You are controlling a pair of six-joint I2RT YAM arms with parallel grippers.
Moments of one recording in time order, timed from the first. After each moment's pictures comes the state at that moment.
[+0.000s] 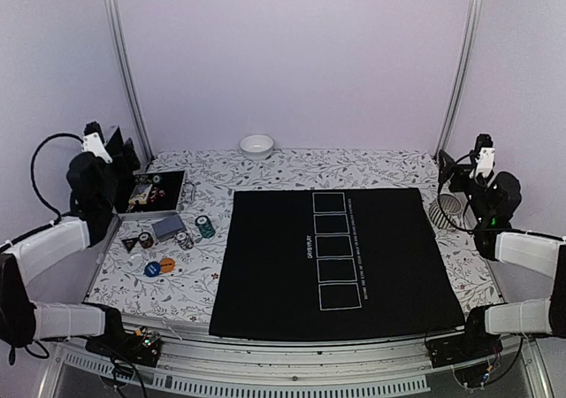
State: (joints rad) left arm -0.04 1.12 0.51 0.72 -0.33 -0.05; right arm -0.02 1.17 0.38 0.94 -0.07 0.04
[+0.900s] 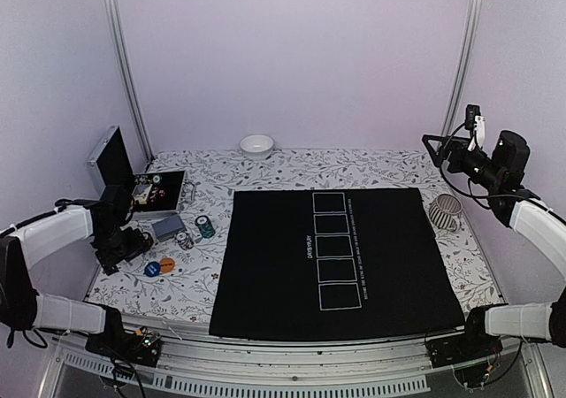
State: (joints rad) left arm -0.05 1.17 0.66 -0.78 -0.23 -0.80; right arm -0.02 1.08 0.77 0.29 -0.50 0.24
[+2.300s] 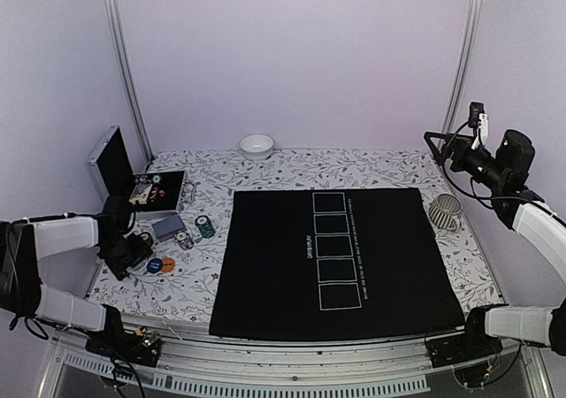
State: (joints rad) left arm 0.00 1.28 0.53 -0.51 -0.15 -0.84; right arm -0.02 1.04 0.77 0.28 -0.53 0.28
